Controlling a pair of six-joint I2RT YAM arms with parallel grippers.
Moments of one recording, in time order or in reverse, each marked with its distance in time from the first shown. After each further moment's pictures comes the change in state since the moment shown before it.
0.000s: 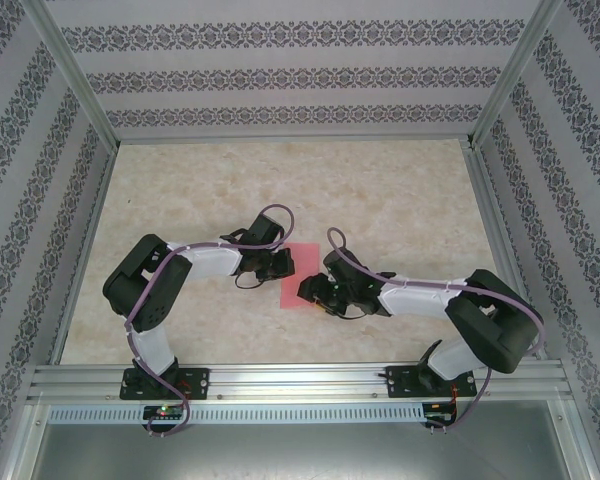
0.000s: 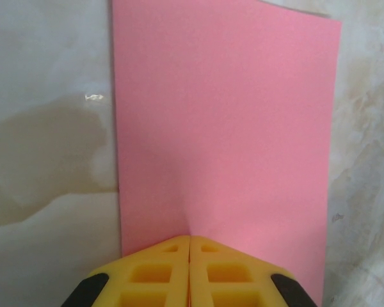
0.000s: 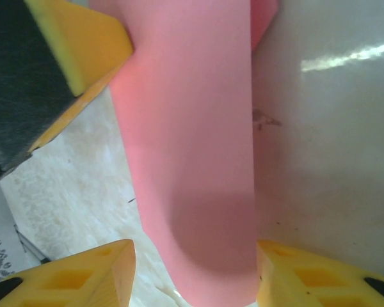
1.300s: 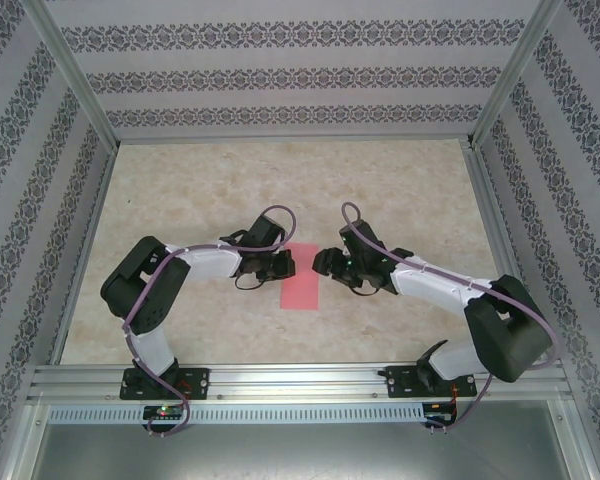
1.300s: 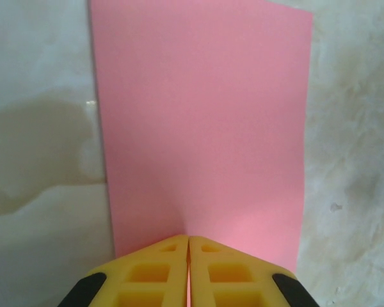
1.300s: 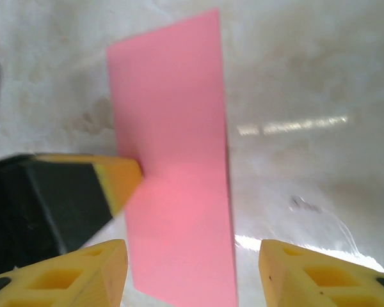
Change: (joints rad) left arm -0.014 -0.016 -0.006 0.005 -0.018 0.032; right arm -0.170 -0.068 0.139 -0.266 0.092 -0.246
